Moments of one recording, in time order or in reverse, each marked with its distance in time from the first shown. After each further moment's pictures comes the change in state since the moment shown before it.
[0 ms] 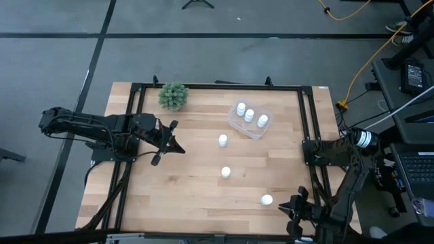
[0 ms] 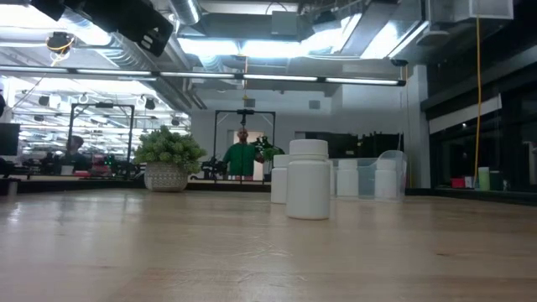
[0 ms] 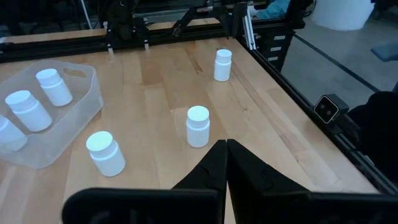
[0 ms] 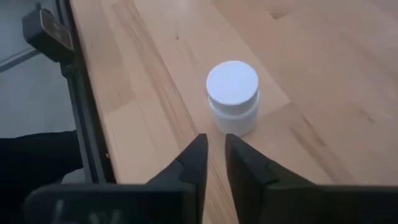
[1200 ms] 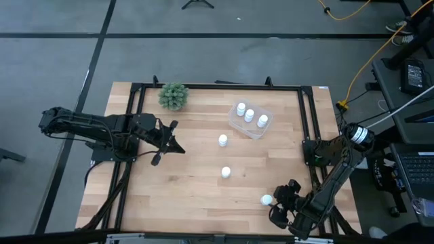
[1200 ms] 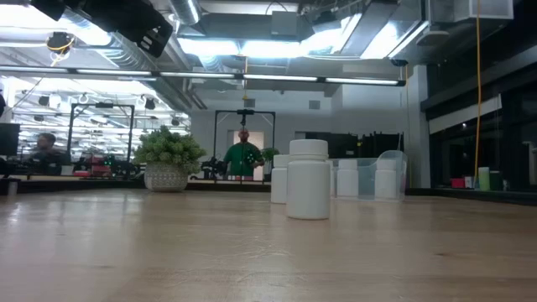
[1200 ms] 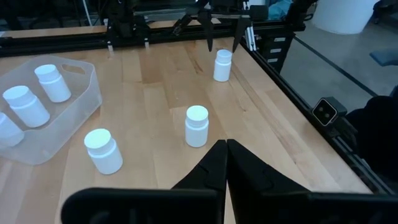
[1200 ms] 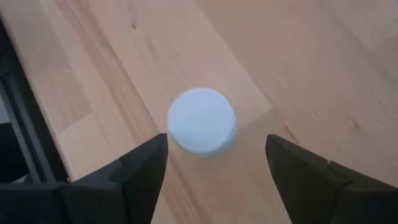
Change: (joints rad) left arm 0.000 0.000 0.000 0.000 0.000 -0.026; right arm -0.218 -0.025 -0.001 0.013 -0.240 -0.149
